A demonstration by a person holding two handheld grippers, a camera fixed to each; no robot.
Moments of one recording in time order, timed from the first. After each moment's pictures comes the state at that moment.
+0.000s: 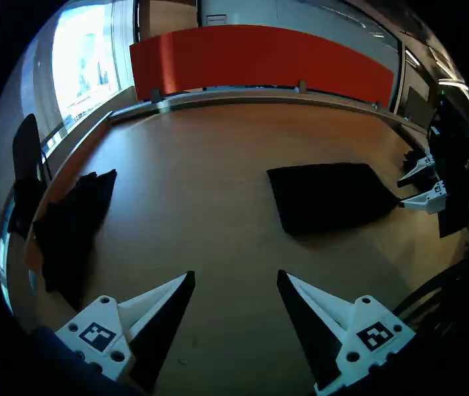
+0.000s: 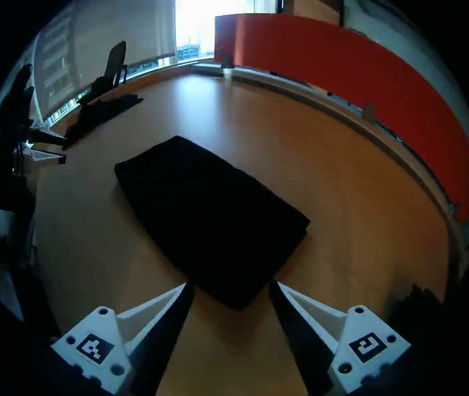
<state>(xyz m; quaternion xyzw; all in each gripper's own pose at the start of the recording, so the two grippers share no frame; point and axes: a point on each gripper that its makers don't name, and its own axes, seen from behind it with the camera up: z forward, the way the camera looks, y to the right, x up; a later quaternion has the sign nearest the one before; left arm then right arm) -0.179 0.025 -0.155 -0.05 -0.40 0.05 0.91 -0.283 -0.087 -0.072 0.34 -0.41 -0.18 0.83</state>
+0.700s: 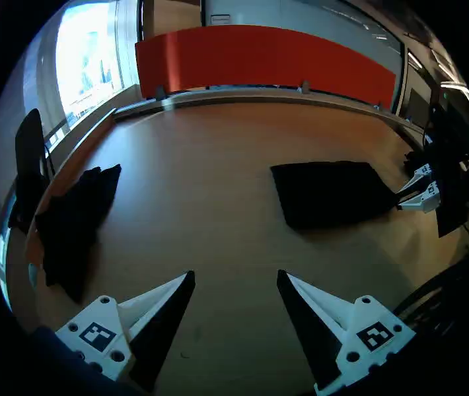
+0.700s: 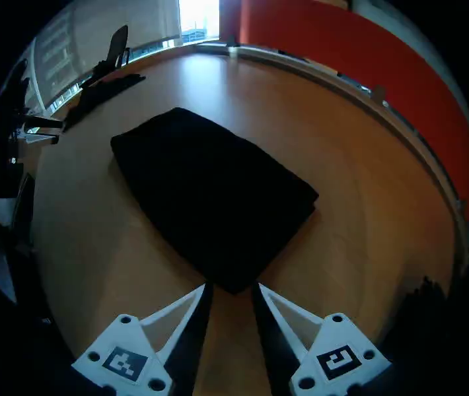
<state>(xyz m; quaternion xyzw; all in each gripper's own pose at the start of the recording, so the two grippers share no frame) -0.180 0.018 -0.165 -0.05 -0.40 0.05 0.92 -0.306 -0.071 -0.080 0.35 -0.45 -0.19 0.80</state>
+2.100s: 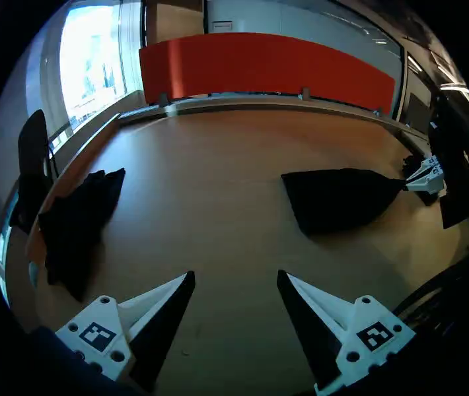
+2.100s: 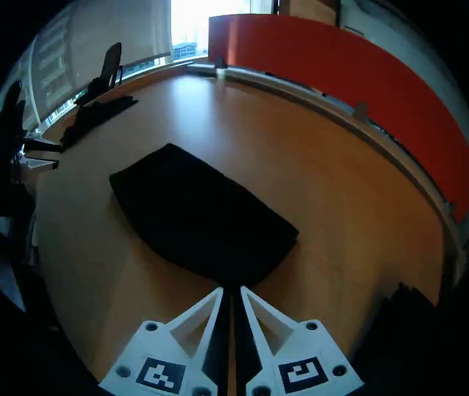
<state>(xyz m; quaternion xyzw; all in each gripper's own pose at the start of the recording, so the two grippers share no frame) -0.174 0.018 -0.173 -0.04 -0.38 0.04 0.92 -0.261 -0.067 -0.066 0.32 -0.41 -0.18 0.83</state>
